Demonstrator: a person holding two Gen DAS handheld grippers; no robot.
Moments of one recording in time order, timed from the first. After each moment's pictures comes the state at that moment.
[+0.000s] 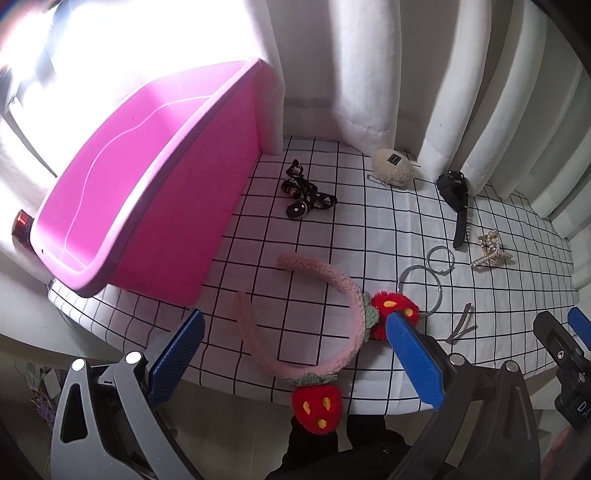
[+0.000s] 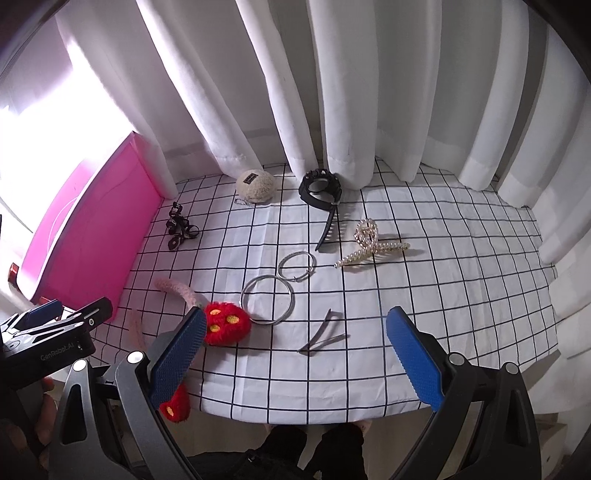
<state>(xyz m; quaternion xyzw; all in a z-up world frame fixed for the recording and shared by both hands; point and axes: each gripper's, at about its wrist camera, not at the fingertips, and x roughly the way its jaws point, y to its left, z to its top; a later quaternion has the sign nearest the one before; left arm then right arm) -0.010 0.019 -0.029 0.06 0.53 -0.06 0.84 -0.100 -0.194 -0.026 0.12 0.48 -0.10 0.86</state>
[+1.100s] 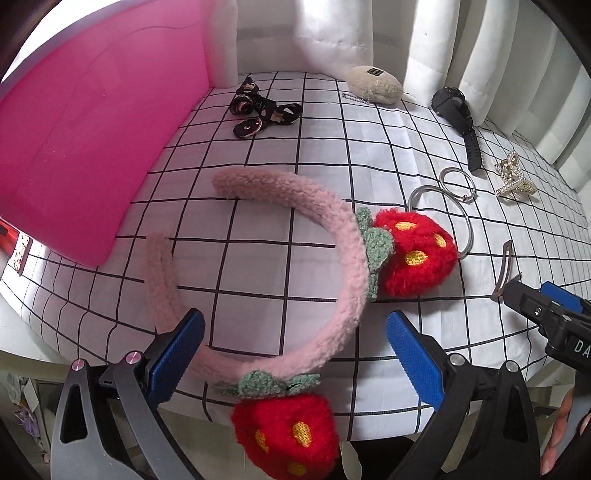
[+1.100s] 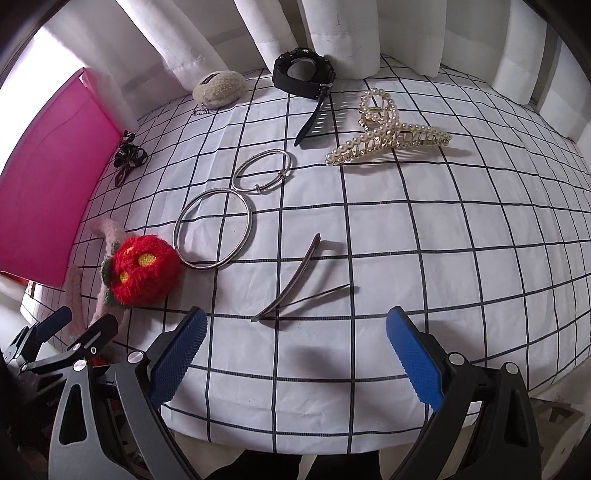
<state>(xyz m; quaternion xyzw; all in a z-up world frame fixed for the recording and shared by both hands) -0.025 -0.006 -0.158 0.08 0.54 -0.10 0.83 -0.083 -0.217 -0.169 0.15 0.54 -0.08 0.82</state>
